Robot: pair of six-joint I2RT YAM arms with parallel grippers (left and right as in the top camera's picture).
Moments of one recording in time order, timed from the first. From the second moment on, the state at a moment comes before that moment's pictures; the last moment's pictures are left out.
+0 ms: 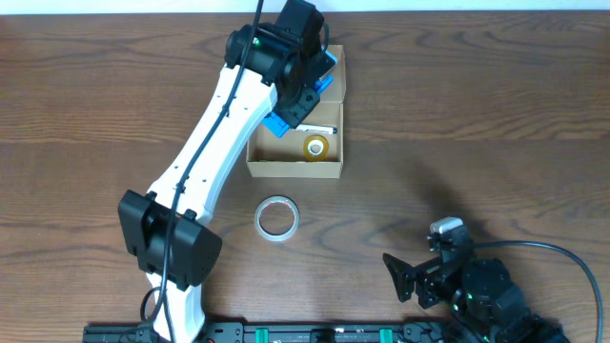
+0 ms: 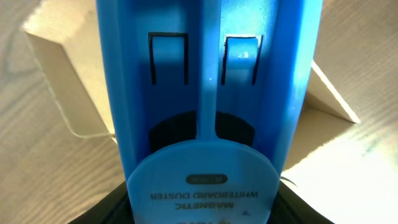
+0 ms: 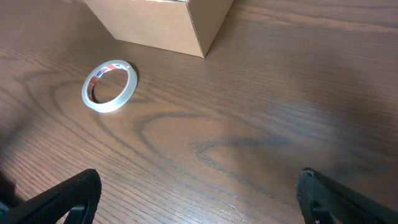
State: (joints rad) left arm -0.48 2.00 2.06 -1.31 -0.04 0.29; right arm 0.62 0.22 0.46 -0.88 0.02 0.33
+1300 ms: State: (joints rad) left arm -0.48 2.01 1.80 -1.13 0.04 0.33; right arm 0.62 0.22 0.46 -0.88 0.02 0.33
